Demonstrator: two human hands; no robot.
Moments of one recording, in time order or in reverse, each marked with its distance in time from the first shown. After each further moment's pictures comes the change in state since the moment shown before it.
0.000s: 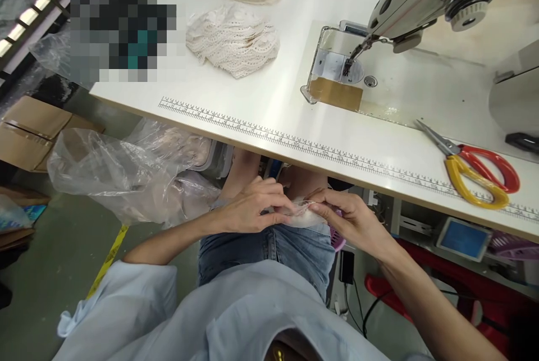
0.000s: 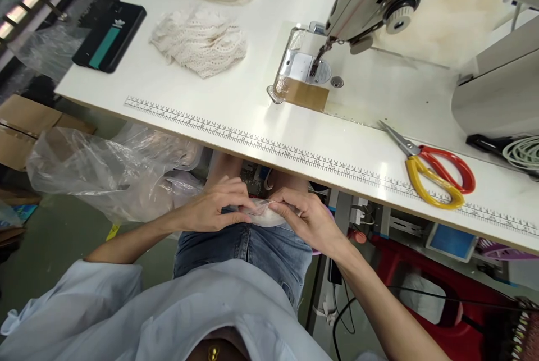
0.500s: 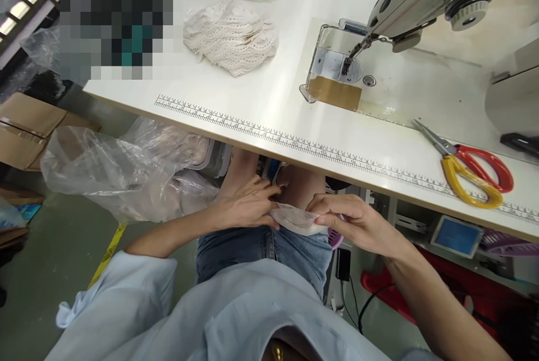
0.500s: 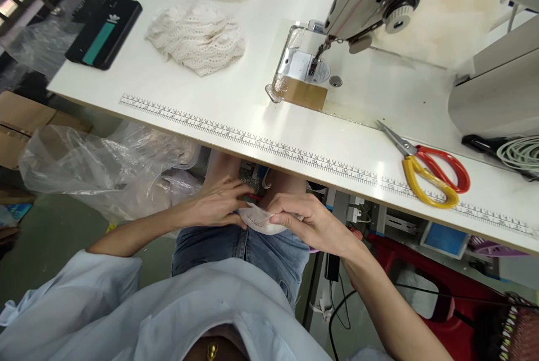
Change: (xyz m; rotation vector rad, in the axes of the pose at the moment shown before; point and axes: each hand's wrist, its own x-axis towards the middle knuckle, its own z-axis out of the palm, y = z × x) left_hand 0.005 -0.024 0.013 0.353 -0.158 0.060; right_hand -0.001 0.000 -0.013 0.133 -0.175 -0.217
